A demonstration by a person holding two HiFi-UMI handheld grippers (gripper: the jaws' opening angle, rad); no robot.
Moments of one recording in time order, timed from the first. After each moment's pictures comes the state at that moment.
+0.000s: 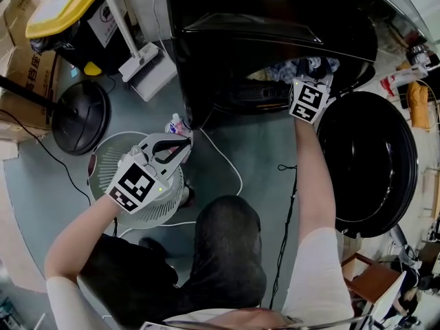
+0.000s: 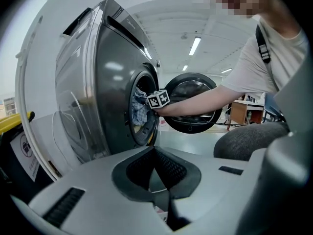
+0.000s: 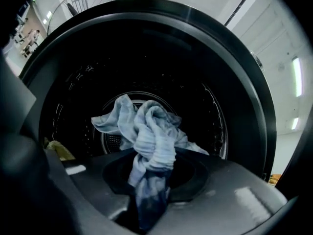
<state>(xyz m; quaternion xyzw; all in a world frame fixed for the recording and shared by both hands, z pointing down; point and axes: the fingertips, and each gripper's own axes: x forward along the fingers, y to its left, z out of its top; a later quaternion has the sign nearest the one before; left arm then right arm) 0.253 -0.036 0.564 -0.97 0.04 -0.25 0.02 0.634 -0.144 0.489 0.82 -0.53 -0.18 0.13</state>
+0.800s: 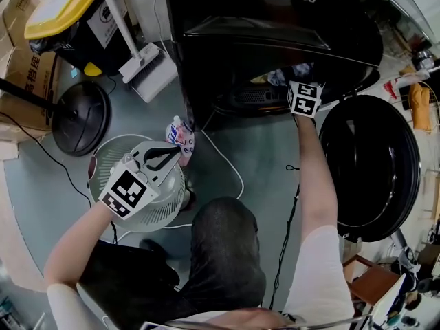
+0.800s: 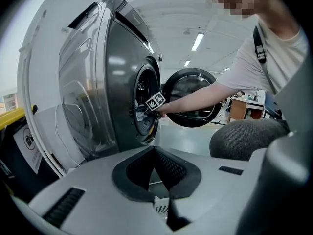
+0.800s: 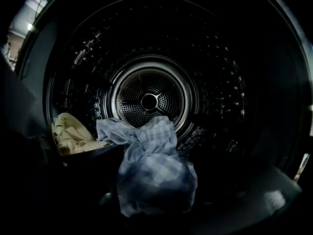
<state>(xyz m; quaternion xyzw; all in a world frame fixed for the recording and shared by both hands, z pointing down) 0.226 -0.043 0.583 -0.96 0.04 -0.28 0.02 0.667 -0.176 0.607 0.79 -0.57 -0.01 0.20</state>
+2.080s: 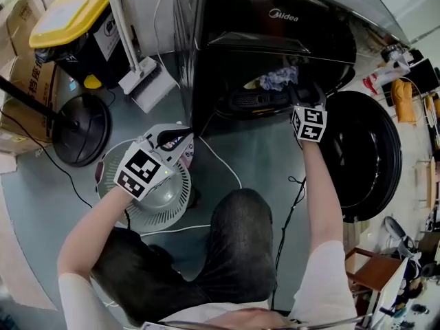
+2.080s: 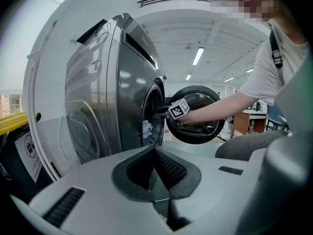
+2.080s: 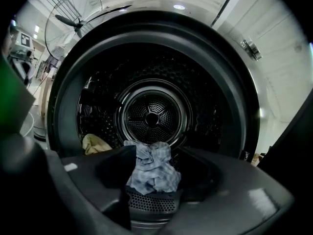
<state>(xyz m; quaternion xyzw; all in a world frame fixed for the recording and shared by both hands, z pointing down) 0.240 -0.066 0.536 -0.98 0.05 -0.20 0.01 0.615 -0.088 0.530 0.79 -0.59 -0.05 0.19</state>
